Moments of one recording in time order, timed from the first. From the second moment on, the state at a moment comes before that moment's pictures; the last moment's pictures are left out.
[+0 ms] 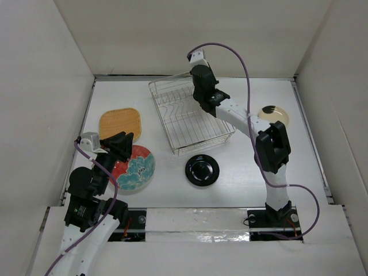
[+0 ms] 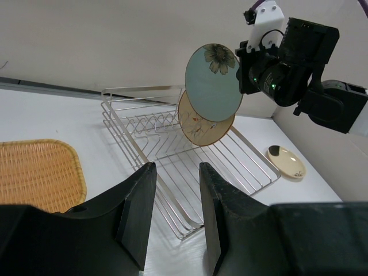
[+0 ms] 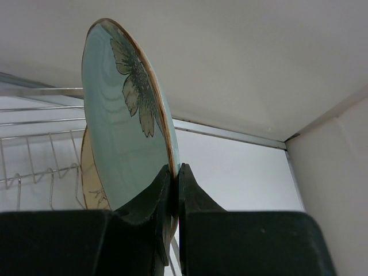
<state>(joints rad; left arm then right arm) -0.35 0.24 0.62 -0.21 -0.06 -0.36 0.65 2.05 1.86 0.07 0.84 -0.37</state>
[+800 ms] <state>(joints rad) -0.35 0.24 0.62 -0.21 -0.06 -0.36 0.66 2.08 1.72 0.03 0.80 -0.12</state>
